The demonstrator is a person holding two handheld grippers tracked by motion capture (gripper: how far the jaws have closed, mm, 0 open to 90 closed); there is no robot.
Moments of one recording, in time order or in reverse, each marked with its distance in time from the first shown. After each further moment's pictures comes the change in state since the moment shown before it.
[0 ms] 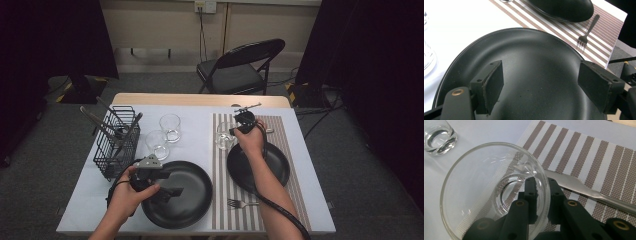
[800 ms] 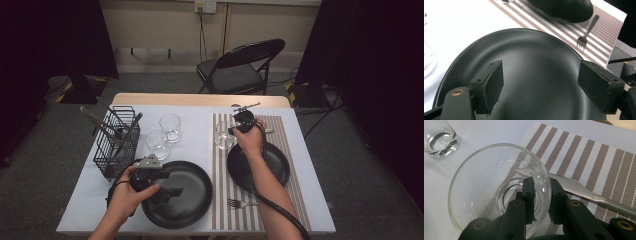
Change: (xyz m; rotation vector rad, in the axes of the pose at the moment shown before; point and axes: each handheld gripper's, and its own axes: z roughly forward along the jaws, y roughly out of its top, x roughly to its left) left arm -0.001 0.000 0.000 0.002 0.000 0.001; right arm 0.003 0.003 0.000 -0.008 -0.004 -0.005
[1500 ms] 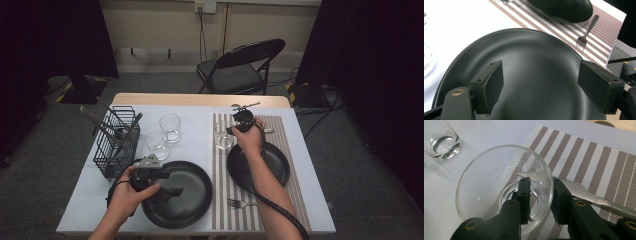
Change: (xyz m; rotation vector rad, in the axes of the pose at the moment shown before) left arm 0.000 0.000 0.000 -0.004 -0.003 -0.004; right arm 0.001 0.002 0.001 -0.011 0.012 0.009
